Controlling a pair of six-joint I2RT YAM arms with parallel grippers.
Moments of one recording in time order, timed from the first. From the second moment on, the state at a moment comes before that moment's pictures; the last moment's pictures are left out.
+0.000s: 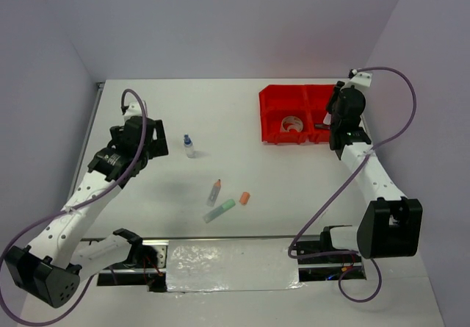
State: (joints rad) left arm -0.40 1.02 1.04 -0.73 -0.53 -0.39; right arm 0.02 1.27 0.95 0.16 0.35 0.15
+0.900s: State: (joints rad) left arm -0.40 0.97 1.00 -0.70 -0.55 -0.39; right arm -0.02 1.29 0.95 0.17 0.24 0.15
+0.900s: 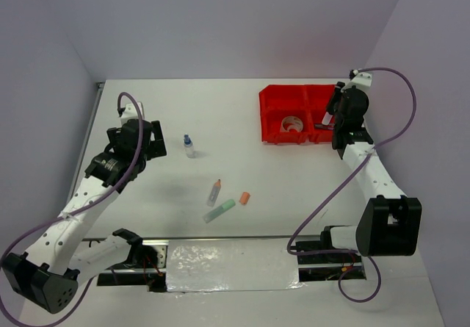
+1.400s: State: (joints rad) left arm -0.40 0.97 1.00 -0.69 -0.55 -0.39; right arm -0.02 1.29 0.94 0.21 0.10 0.17
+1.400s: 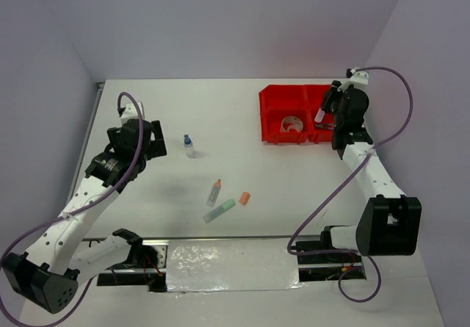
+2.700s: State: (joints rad) left arm -0.40 0.92 0.99 -0.68 -0.50 -0.36; right arm 0.01 2.03 1.26 0.85 -0.20 0.69
